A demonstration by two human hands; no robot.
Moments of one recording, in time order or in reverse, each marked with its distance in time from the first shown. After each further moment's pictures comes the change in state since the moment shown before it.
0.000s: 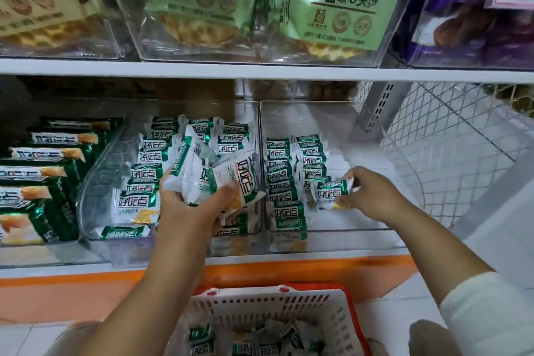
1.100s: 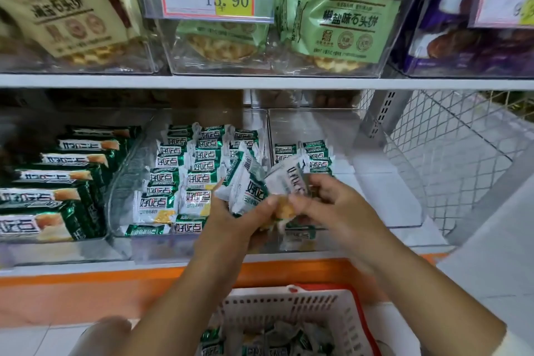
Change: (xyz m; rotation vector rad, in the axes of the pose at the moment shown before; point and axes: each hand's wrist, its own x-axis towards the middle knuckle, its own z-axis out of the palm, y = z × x) left_hand -0.029 0.004 0.012 0.052 -0.237 -0.129; right_hand -0.102 -0.089 0.028 0.690 -0.143 -0.181
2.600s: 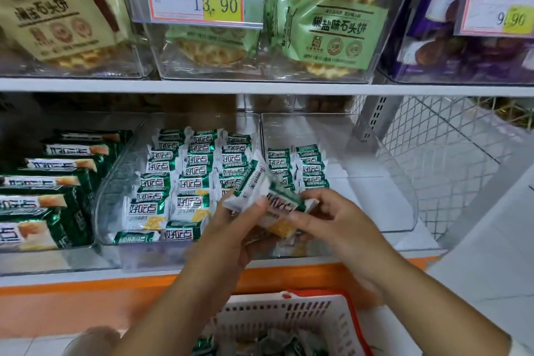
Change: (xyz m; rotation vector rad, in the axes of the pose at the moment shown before) left_hand 0.001 -0.006 0.002 -0.145 -0.179 -0.025; right_hand -0.009 0.006 -0.007 -0.040 0.047 0.040
